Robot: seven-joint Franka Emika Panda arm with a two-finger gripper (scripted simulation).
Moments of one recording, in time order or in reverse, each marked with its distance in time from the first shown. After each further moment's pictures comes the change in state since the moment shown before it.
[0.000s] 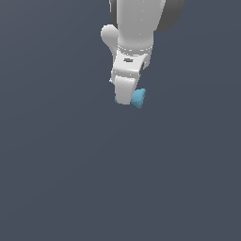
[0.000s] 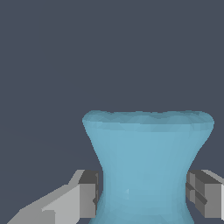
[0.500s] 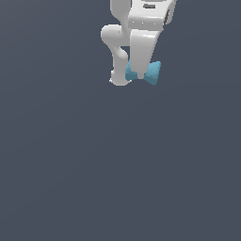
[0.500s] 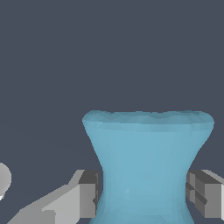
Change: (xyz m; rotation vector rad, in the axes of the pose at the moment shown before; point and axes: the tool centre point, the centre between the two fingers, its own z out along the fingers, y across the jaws) arm 0.028 -0.018 -0.089 0.000 0.001 0.001
